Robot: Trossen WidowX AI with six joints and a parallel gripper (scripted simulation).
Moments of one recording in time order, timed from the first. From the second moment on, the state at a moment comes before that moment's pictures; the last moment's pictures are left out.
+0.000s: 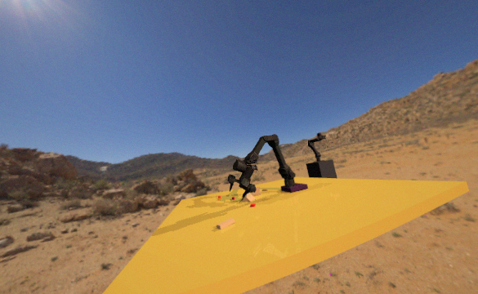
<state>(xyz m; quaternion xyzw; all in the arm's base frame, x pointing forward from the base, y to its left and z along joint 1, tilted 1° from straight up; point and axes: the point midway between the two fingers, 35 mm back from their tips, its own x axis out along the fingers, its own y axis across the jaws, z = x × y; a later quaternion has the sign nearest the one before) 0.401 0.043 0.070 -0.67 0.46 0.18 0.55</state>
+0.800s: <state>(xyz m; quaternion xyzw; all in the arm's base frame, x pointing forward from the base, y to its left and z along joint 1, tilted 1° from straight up) 0.305 0.048 0.056 -0.84 0.39 0.34 0.19</state>
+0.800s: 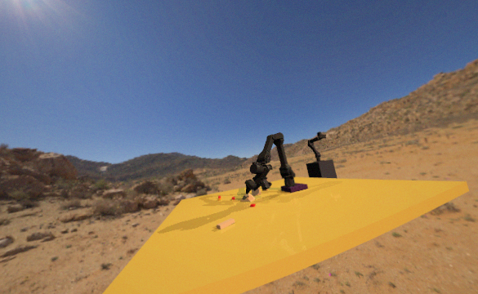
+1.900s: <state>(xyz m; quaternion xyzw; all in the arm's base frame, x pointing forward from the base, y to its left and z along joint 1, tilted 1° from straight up) 0.324 0.009 0.014 -0.84 0.39 0.34 0.18</state>
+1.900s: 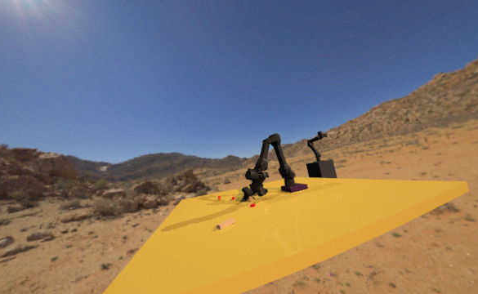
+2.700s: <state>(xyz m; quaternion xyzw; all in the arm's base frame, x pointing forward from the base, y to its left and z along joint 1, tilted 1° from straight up) 0.323 0.008 0.100 -0.83 0.40 0.34 0.18</state>
